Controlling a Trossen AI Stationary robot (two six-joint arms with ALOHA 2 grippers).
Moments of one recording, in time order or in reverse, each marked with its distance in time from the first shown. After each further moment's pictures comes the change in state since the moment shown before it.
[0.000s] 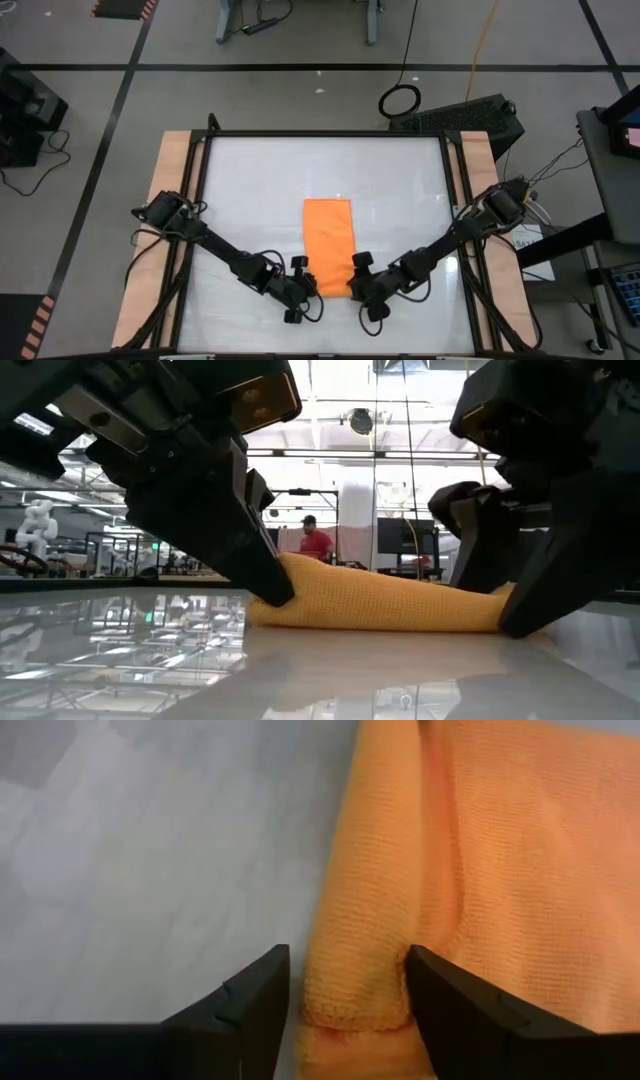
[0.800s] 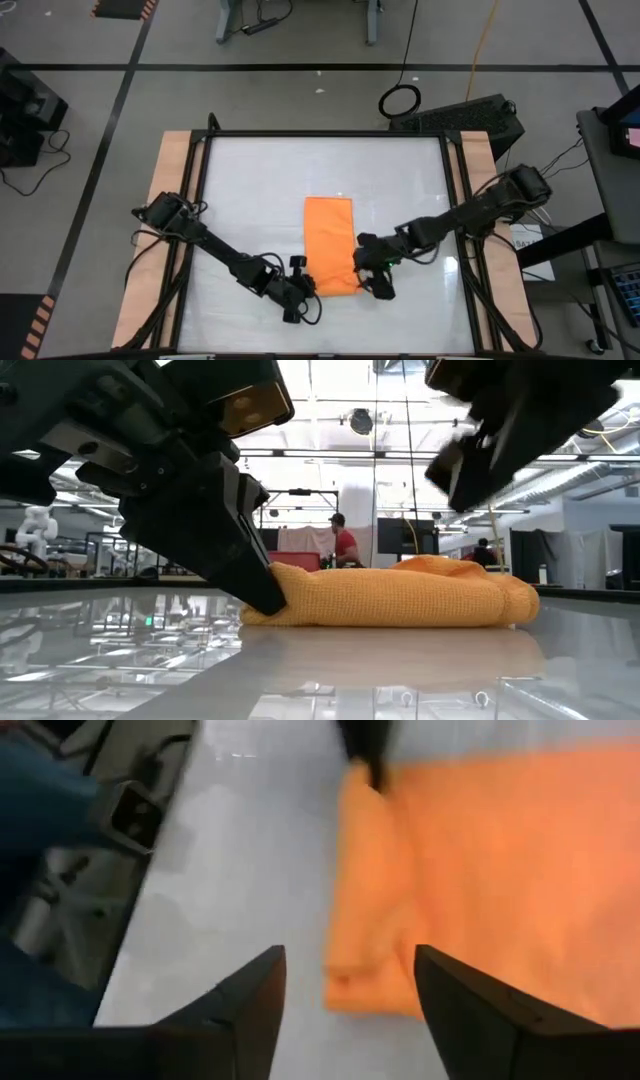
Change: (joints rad) left arm -0.015 0.007 0.000 -0.027 -0.060 0.026; right arm -0.194 -0.288 -0.002 -0.210 -0.383 0.108
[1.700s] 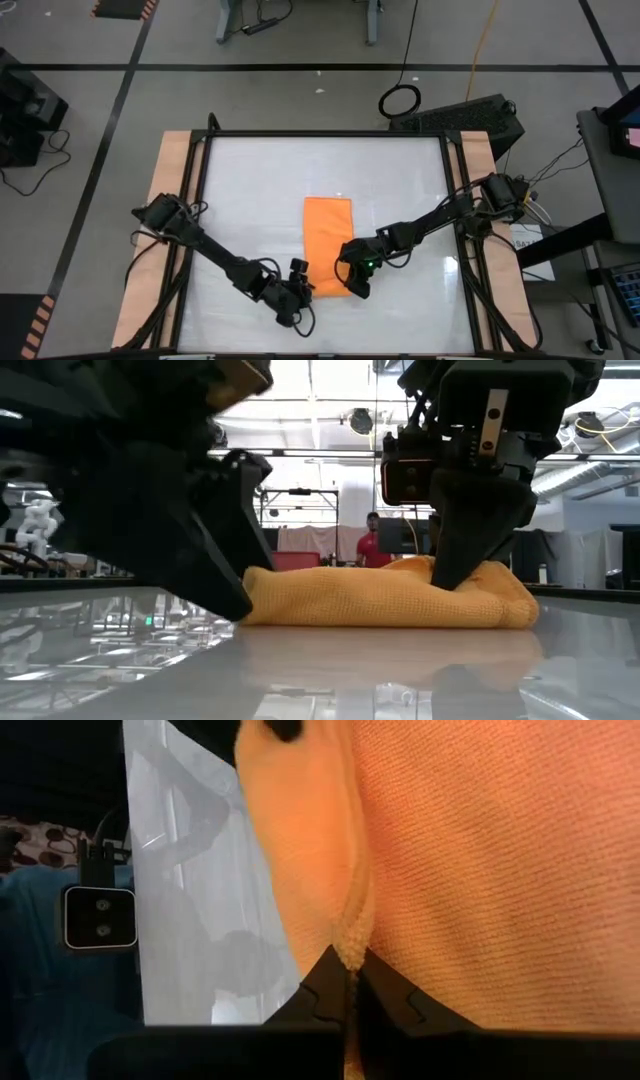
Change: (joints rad) left arm -0.038 -0.006 0.000 -0.016 -0.052 0.215; right arm -0.080 0.258 -0.001 0.247 -0.167 0.456
